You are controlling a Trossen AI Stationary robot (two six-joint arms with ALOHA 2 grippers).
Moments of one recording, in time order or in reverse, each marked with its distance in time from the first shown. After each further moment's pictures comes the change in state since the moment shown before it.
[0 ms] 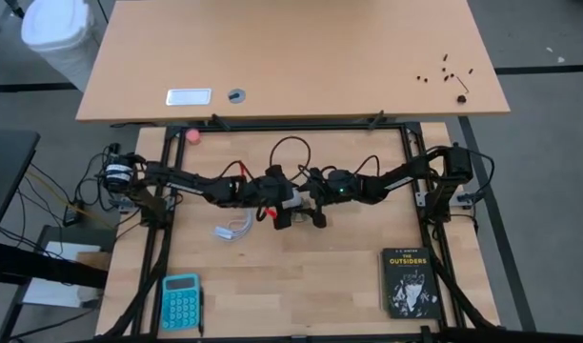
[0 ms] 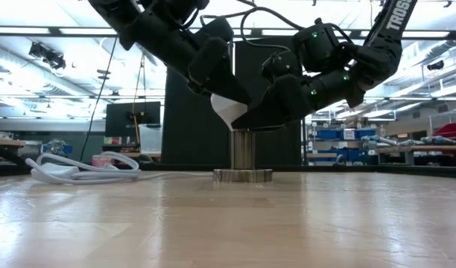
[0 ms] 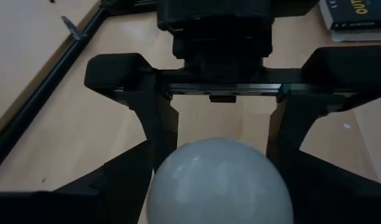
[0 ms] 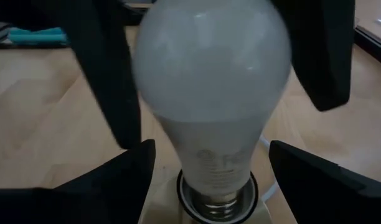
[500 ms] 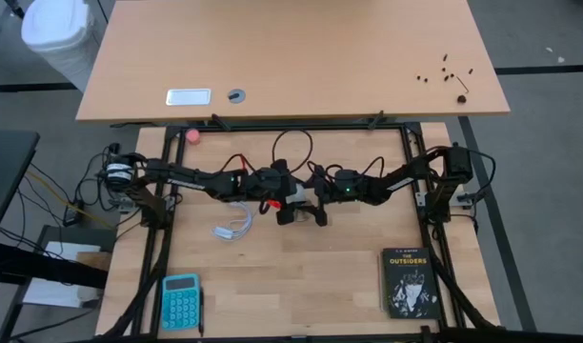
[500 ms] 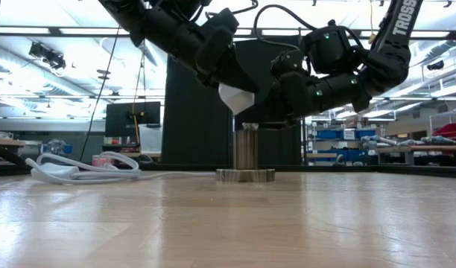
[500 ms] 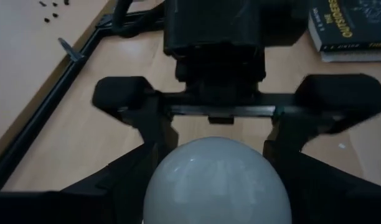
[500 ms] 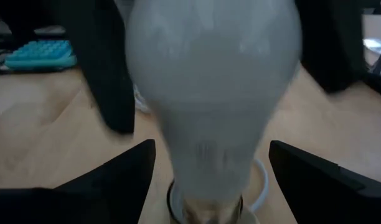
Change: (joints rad) left arm 0.038 0.012 0.066 -0.013 0.075 0.043; right arm -0.006 0.001 -0.064 0.165 0.024 0.028
